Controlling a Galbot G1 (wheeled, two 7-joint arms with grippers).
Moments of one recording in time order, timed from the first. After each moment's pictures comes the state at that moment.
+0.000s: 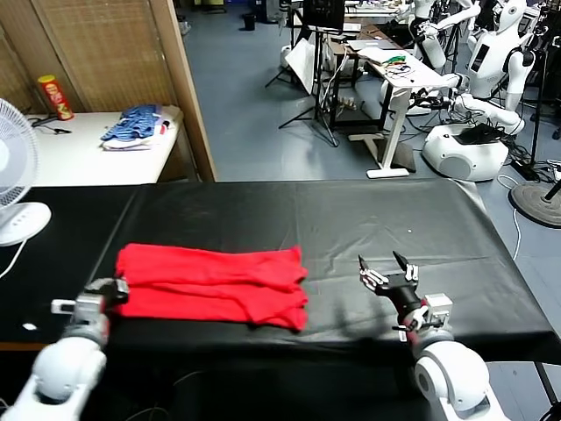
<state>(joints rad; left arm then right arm) 1.38 -0.96 -0.67 -1.90 -0.28 0.46 -0.19 -1.37 1.23 0.50 2.11 0.35 -0.42 0.08</state>
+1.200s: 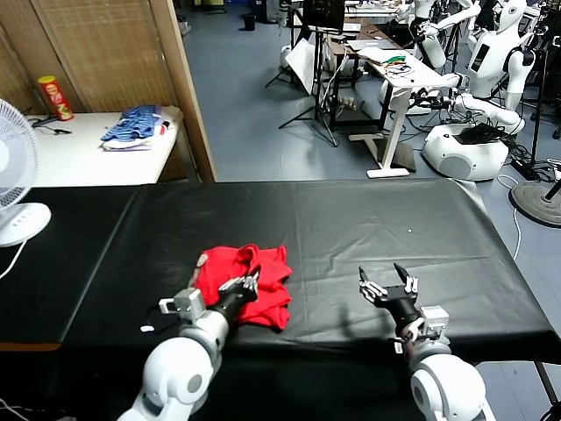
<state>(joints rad) 1.27 -1.35 -0.26 -2.13 -0.69 0.58 -0.30 -1.41 1.27 0.50 2.11 0.30 -0.42 0.09</state>
